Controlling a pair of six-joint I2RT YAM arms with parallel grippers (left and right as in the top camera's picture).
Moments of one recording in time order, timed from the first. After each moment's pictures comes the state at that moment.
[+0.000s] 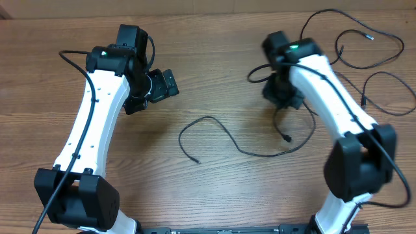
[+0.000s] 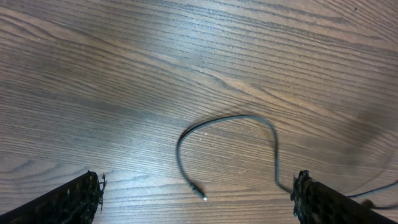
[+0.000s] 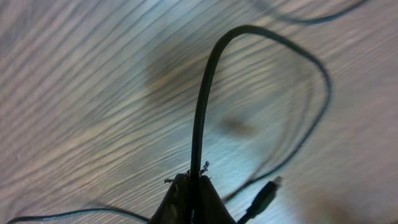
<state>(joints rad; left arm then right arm) -0.15 1.74 1.63 -1.26 0.16 -0.52 0.28 1.92 1.69 -1.35 0.14 0.84</state>
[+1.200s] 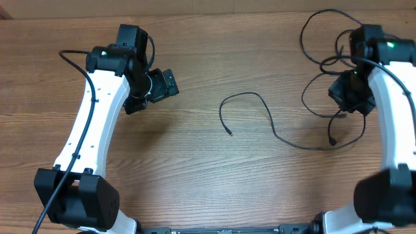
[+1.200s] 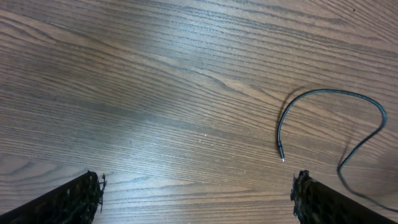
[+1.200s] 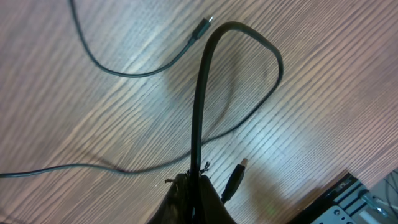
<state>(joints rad) -0.15 1.74 1.63 -1.25 0.16 -0.52 -0.10 1.72 1.69 -1.50 0.16 0.69</state>
